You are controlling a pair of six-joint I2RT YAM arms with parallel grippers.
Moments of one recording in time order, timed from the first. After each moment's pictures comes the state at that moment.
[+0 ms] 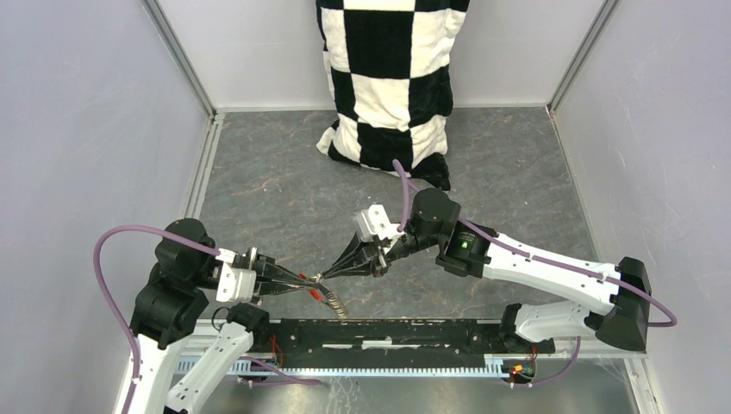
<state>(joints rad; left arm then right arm) -0.37 0.49 1.03 -0.77 1.32 0.55 1.14 1.24 1.06 0.22 -0.80 -0.10</state>
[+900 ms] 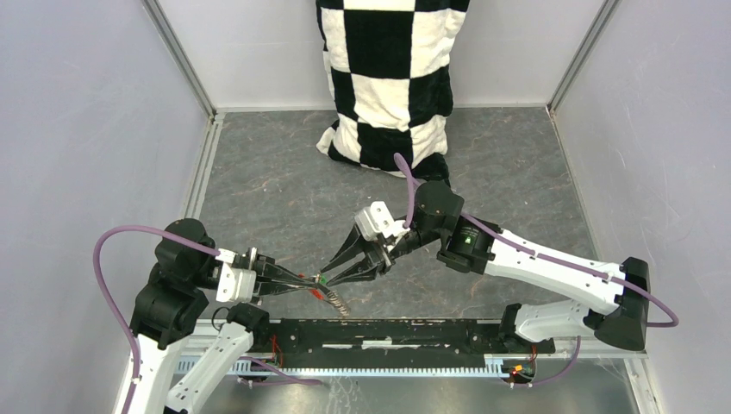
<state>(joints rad) -0.37 0.49 1.03 -0.77 1.32 0.55 1.14 1.25 1.14 0.19 -0.88 -0.09</state>
